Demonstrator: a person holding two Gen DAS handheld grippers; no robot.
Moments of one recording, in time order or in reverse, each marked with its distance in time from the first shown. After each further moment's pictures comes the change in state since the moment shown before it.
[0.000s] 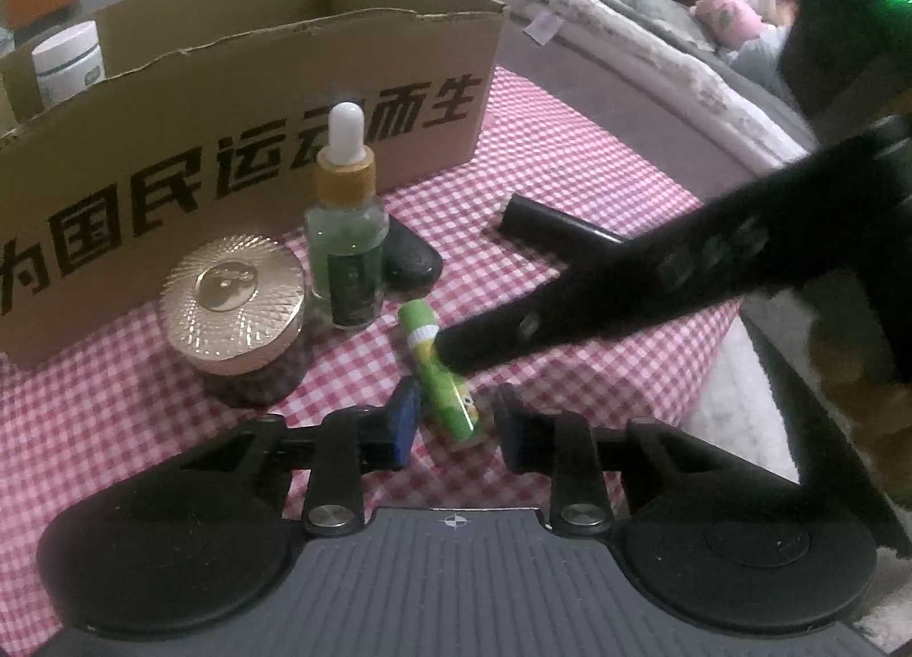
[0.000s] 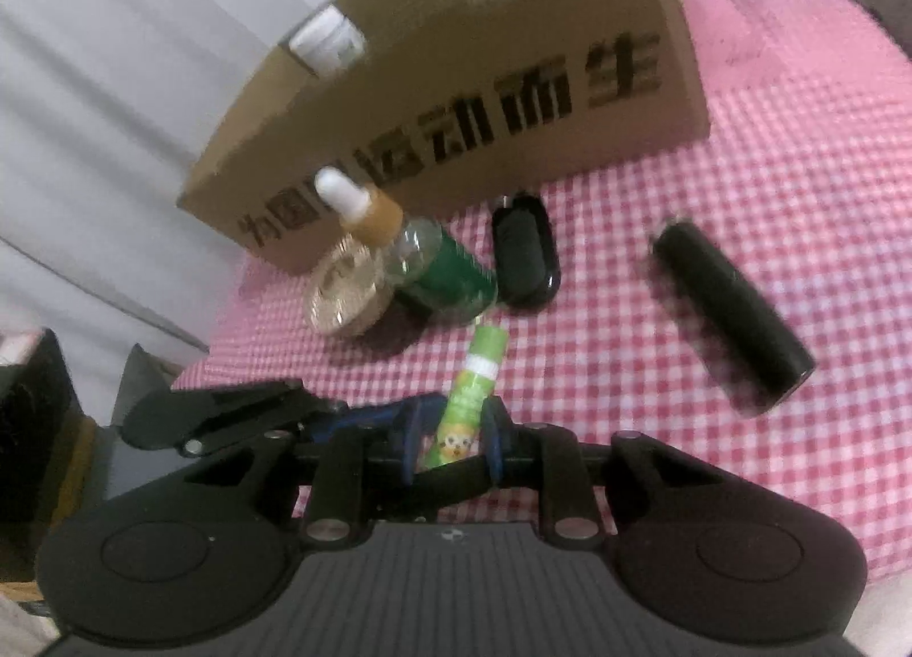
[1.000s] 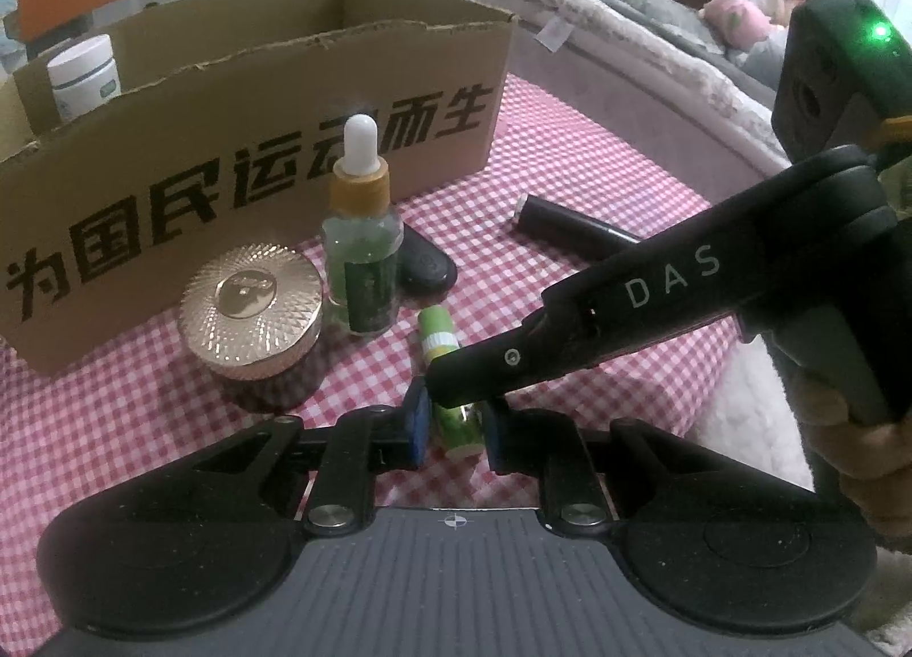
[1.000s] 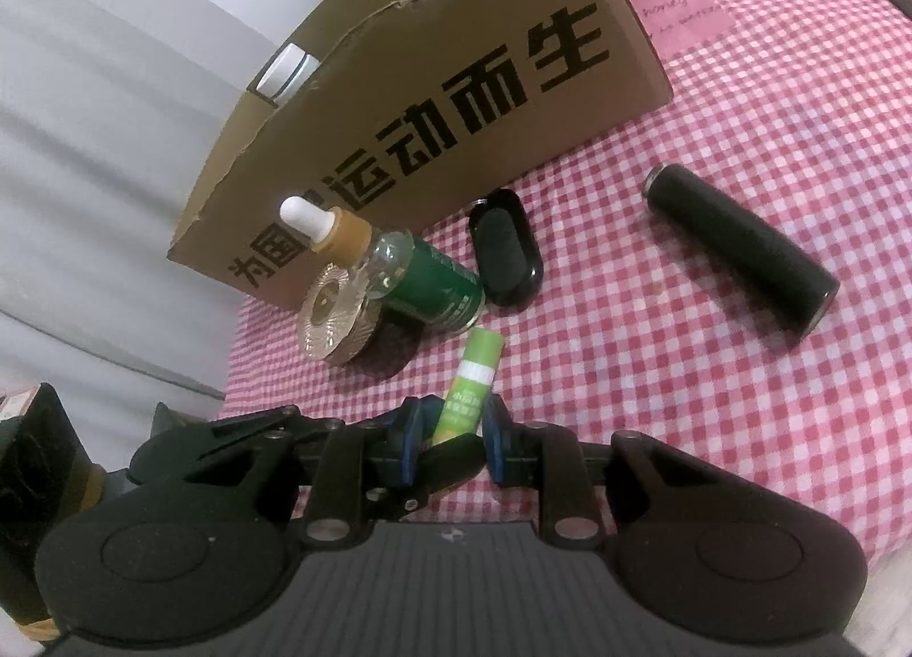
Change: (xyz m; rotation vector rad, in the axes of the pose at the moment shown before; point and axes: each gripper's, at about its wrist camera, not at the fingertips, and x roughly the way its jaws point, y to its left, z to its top) left arm -0.005 -0.002 0.000 0.019 -0.021 0.039; right arm 0.006 -0.021 -0.011 0.156 -0.026 0.050
